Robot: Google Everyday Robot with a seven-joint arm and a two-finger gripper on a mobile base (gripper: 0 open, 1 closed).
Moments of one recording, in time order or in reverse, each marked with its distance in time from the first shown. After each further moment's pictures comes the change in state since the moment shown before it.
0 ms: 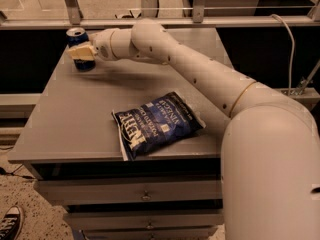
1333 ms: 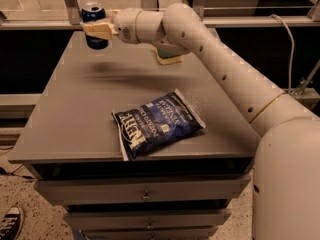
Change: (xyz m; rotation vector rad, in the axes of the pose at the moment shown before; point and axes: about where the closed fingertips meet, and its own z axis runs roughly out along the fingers) arm -0.061 -0.020 -0.076 -0.024 -0.175 -0.041
